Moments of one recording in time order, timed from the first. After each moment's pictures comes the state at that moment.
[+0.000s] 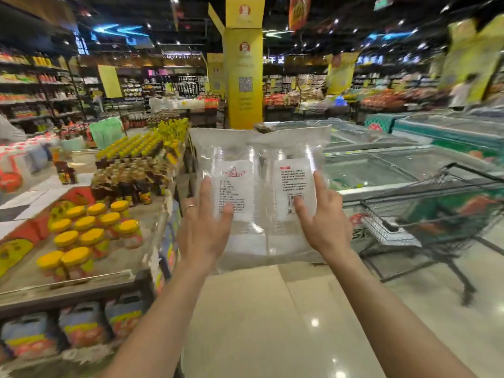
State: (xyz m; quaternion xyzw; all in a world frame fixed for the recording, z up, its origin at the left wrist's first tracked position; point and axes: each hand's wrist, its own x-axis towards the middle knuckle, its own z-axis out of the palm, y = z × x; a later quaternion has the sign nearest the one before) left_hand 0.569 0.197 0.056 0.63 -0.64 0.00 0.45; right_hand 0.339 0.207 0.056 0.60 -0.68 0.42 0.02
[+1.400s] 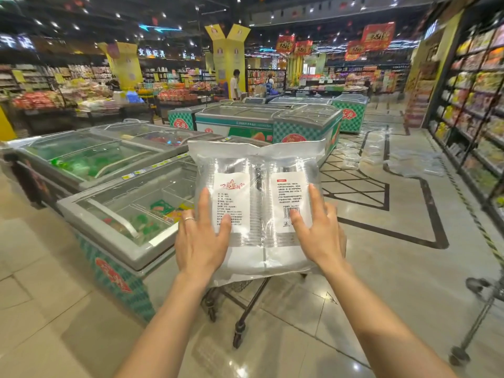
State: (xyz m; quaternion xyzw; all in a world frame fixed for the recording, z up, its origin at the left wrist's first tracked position) left_hand -0.086 -0.232 0.005 0.35 -0.85 -0.13 0.37; right_hand -0.239 -0.056 0.003 0.27 -0.87 0.39 0.15
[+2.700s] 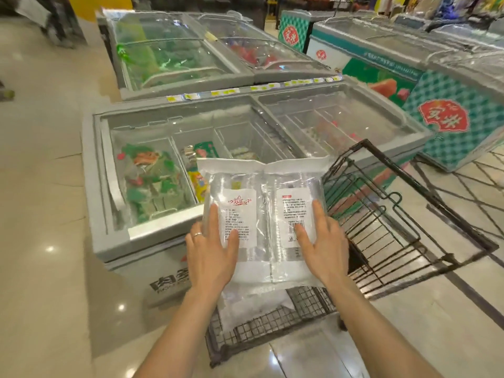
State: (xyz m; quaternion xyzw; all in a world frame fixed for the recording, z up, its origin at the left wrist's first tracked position) left_hand -0.462 -0.578 -0.186 0.61 -0.71 -0.20 0.30; right_hand -0.683 -0.509 -0.182 0.51 -0.83 0.24 0.01
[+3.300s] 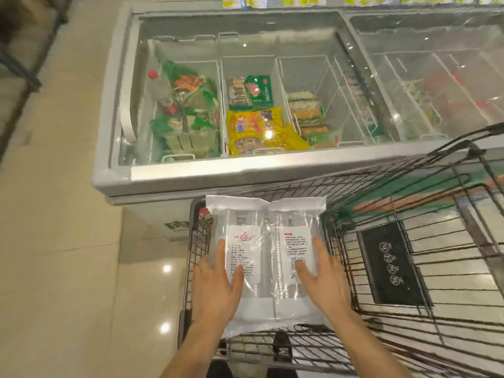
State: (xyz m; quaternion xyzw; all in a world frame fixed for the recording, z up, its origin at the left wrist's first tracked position) left_hand -0.510 -0.565 -0.370 0.75 -0.61 -0.24 0.14; right_hand -0.742 -0.573 -0.366 0.59 -0.75 0.14 -0.25
